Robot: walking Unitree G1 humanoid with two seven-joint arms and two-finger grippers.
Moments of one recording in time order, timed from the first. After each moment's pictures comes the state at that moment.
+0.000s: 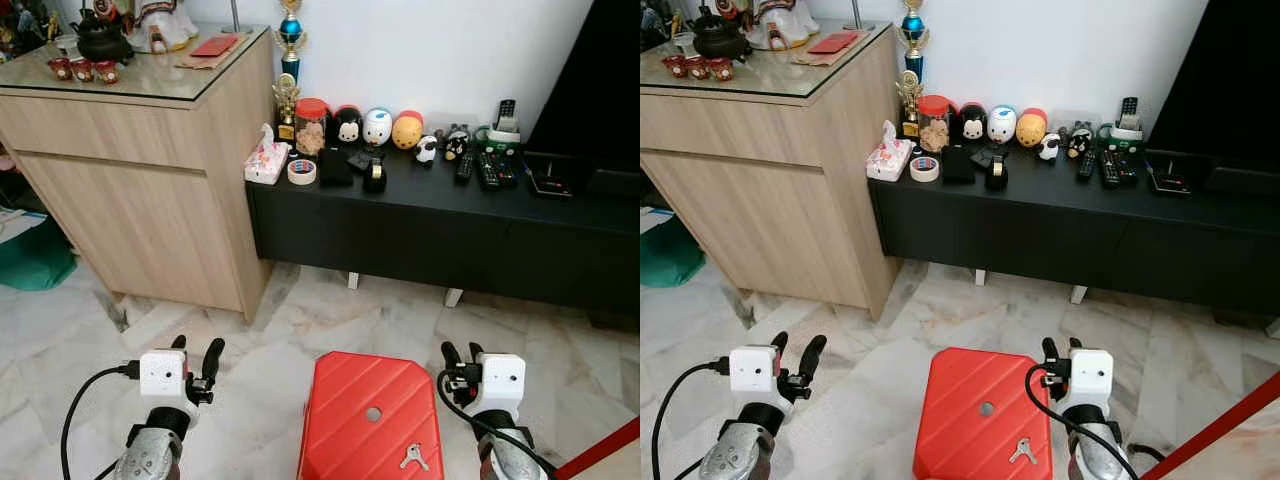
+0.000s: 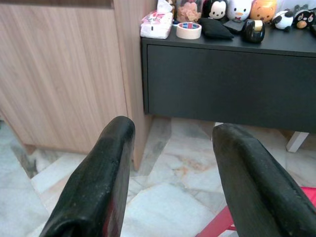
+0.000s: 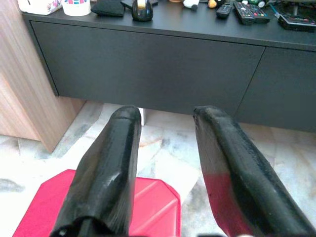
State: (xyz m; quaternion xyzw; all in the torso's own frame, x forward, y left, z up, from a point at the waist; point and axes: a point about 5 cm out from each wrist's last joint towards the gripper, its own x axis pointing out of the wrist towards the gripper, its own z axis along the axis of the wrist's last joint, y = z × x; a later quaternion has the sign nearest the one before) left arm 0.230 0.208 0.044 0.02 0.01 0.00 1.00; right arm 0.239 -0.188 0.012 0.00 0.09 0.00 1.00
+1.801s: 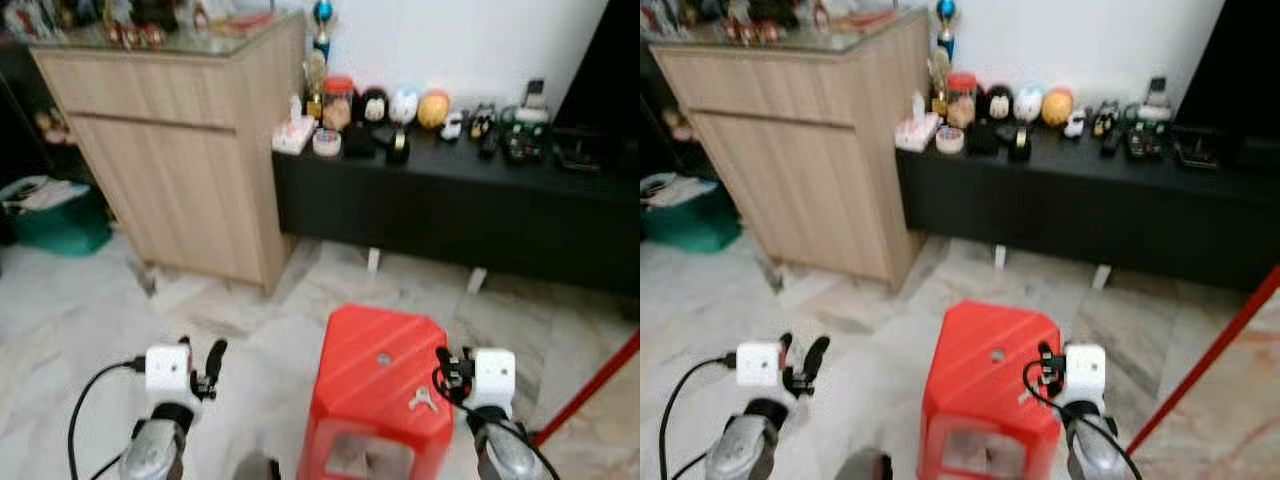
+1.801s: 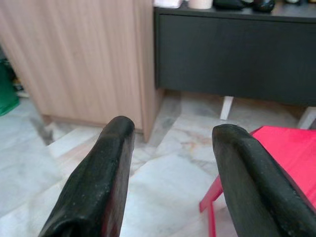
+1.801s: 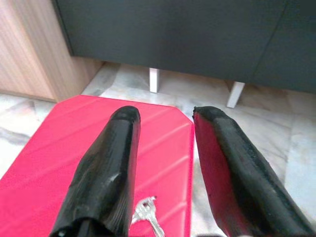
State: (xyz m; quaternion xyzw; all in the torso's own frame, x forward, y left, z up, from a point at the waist) left arm 0.242 0.205 0.046 0.02 0.03 -0.01 1.00; right arm 0.246 -0.190 0.003 0.00 0.13 0.00 0.99
